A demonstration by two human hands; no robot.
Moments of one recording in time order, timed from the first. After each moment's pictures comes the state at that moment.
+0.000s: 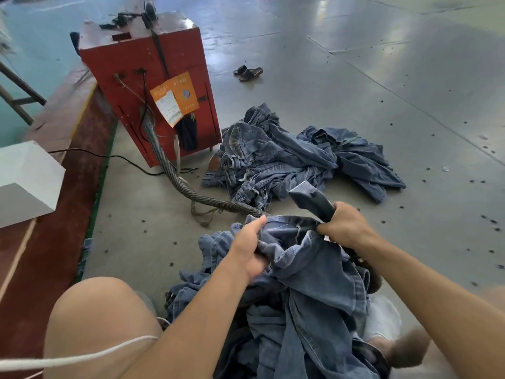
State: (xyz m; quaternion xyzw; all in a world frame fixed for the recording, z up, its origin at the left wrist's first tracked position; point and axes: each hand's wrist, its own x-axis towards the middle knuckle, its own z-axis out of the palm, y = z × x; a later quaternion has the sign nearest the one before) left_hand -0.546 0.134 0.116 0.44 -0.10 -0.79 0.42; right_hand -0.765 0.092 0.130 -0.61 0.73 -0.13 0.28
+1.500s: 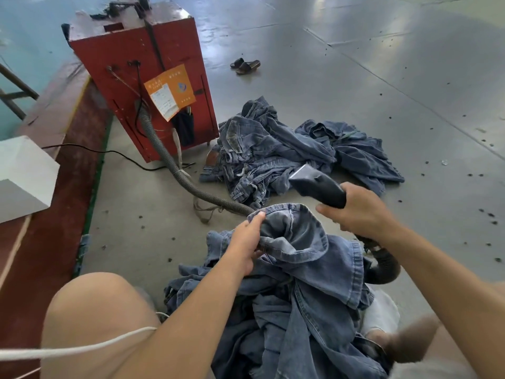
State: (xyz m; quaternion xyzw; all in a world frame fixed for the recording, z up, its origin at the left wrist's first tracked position) left_hand -0.541 0.125 0.095 0.63 -0.21 -0.65 0.37; right_hand -0.779 0.108 0.179 -0.69 0.66 -0.17 0.24
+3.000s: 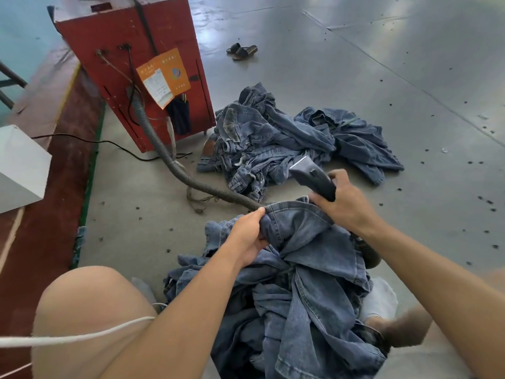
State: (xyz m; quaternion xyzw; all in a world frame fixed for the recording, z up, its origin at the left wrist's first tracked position) left_hand -0.543 0.123 0.081 0.56 -0.20 -0.70 0.40; right_hand -0.764 0.102 0.138 -0.67 0.67 -0.23 0.24
